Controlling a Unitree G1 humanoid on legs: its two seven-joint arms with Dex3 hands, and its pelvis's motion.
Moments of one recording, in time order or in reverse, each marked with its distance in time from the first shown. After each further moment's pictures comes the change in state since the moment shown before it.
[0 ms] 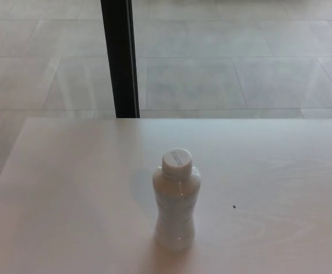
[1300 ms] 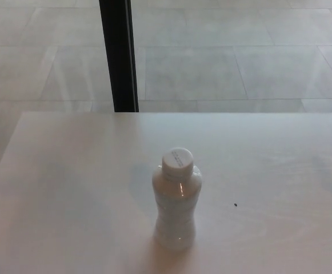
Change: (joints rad) left_arm -0.689 0.269 0.001 -0.533 -0.202 0.224 -0.072; right_arm -0.411 -0.103 0.052 -1.034 0.256 0.305 0.097
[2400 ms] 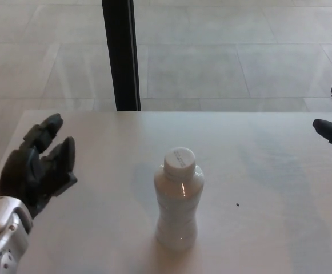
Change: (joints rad) left_arm -0.066 -0.235 -0.341 -0.002 0.014 0.160 0.009; right_arm -0.097 0.234 0.264 -0.076 -0.022 0.232 -0.024
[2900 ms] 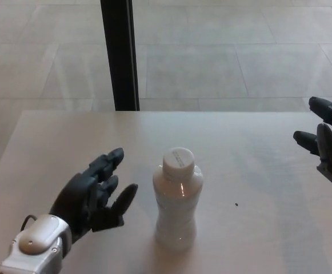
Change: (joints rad) left_arm 0.051 0.048 -0.282 -0.020 0.114 -0.009 -0.088; right_arm 0.000 0.052 0.039 0.023 -0.044 0.000 -0.005
